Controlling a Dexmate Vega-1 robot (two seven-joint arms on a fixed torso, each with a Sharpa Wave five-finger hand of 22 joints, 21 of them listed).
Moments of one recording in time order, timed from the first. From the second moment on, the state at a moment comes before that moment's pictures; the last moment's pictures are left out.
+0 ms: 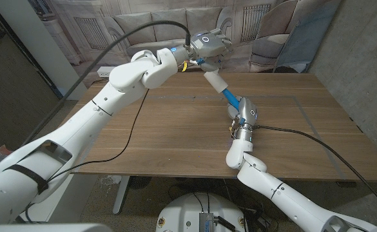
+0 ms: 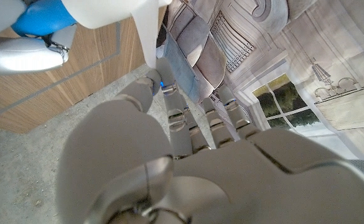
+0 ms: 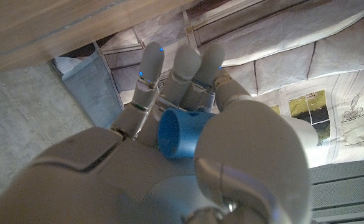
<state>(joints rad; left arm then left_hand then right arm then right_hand) 0.47 0.61 0.58 -1.97 0.99 -0.24 -0.21 0.99 0.05 0.63 -0.15 0.33 1.02 0.05 0.65 0.57 0.41 -0.20 0.49 0.42 0.24 -0.04 0.22 0.50 -0.02 0.04 1.01 0.19 -0.95 -0.38 -0.68 -1.61 -0.40 -0.33 -1.00 1.04 0.13 0.47 -0.16 0.23 1.09 -0.03 0.20 0.30 1.34 -0.09 0.72 0.51 1.37 -0.21 0.78 1.11 0.67 -0.07 1.56 0.20</state>
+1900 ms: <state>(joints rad) 0.48 0.71 0.57 -1.95 0.88 -0.29 -0.12 0.95 0.03 0.67 -0.14 0.42 1.01 0.04 0.71 0.62 0.40 -0.20 0.49 0.42 0.24 -0.04 0.22 0.52 -0.02 0.02 1.03 0.19 -0.90 -0.44 -0.61 -1.80 -0.09 -0.62 -0.58 1.07 0.10 0.53 -0.18 0.21 1.09 -0.03 0.22 0.31 1.36 -0.09 0.78 0.49 1.39 -0.21 0.87 1.20 0.74 -0.08 1.56 0.20</state>
